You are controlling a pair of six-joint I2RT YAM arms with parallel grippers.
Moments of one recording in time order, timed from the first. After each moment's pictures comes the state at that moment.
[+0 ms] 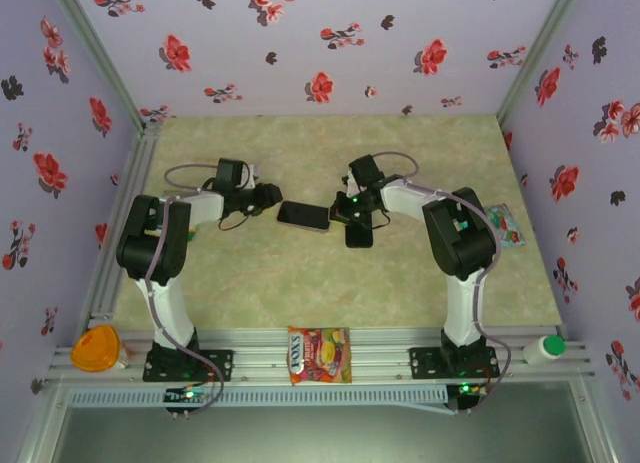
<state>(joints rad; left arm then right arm) -0.27 1.93 1.08 0.01 0.51 -0.65 0.48 2.01 1.31 -0.39 -0.51 0.64</state>
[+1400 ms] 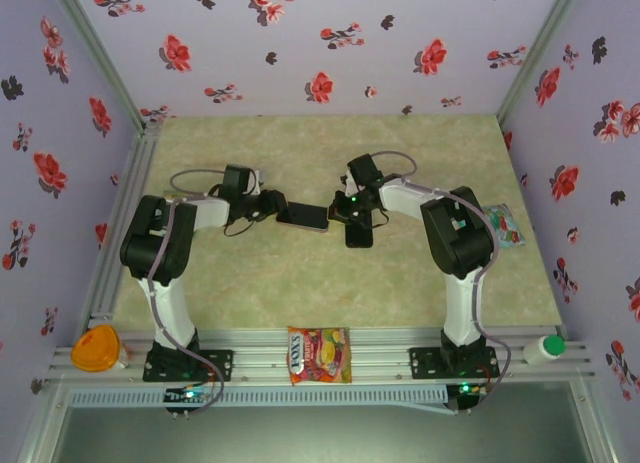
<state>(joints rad) -0.31 1.93 1.02 0.07 0.45 -0.65 0.49 2.03 1.33 -0.39 -0.51 0.64</state>
